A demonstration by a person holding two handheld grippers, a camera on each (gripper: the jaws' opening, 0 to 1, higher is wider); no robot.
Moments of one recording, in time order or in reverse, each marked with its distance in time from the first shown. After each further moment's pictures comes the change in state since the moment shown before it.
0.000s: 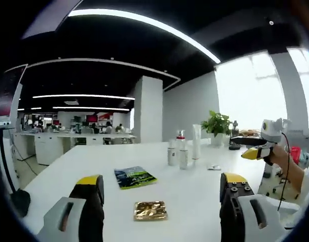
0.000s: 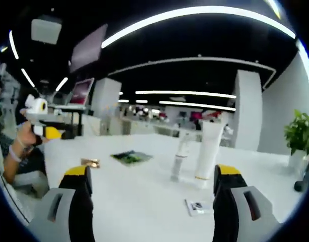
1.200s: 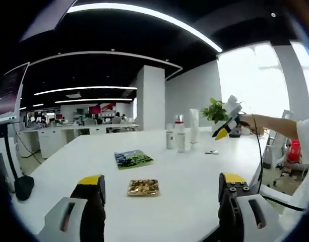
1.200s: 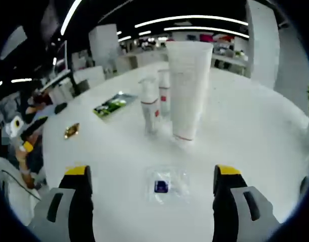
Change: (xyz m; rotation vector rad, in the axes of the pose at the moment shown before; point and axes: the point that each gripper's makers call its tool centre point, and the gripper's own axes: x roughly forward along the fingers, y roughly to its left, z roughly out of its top) left arm -0.018 -0.012 -0.032 0.010 0.095 0.036; right arm 0.050 -0.096 -0.094 0.290 0.745 0.150
